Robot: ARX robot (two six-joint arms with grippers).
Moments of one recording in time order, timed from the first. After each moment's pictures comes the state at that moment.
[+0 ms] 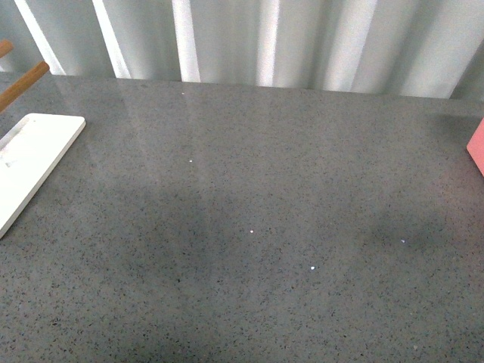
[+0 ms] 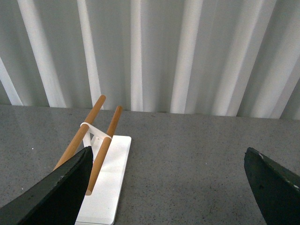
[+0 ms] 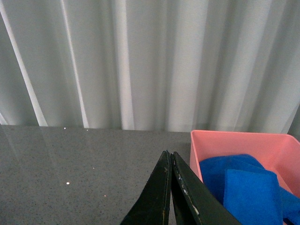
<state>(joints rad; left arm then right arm) 0.00 0.00 0.02 0.00 0.00 0.00 0.00 0.21 0.02 0.21 0.00 -0.01</state>
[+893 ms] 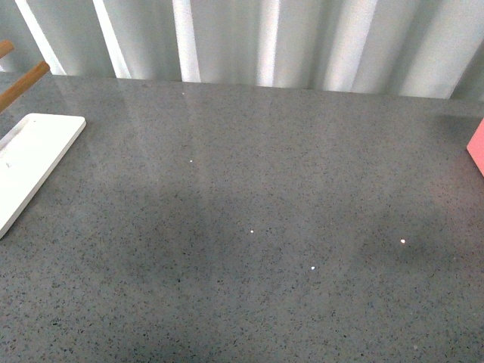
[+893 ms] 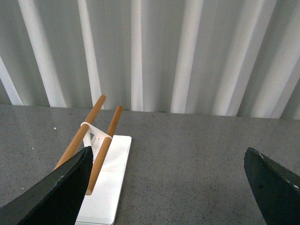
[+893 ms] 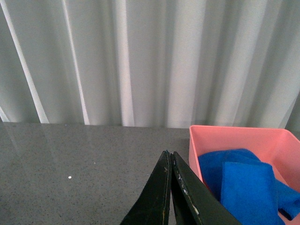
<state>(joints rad) 0.00 0.00 0.02 0.00 0.00 0.00 0.00 0.00 0.02 0.00 0.00 -0.01</state>
